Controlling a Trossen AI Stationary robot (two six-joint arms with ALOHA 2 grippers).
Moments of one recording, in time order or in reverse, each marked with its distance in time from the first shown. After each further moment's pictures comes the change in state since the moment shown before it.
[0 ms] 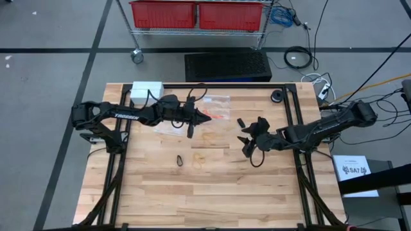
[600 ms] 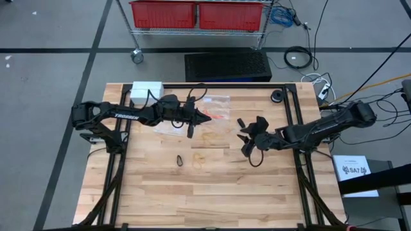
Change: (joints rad) left arm 0.001 0.000 0.000 -0.002 0.000 -0.003; right arm -0.012 0.028 0.000 0.032 0.001 -0.069
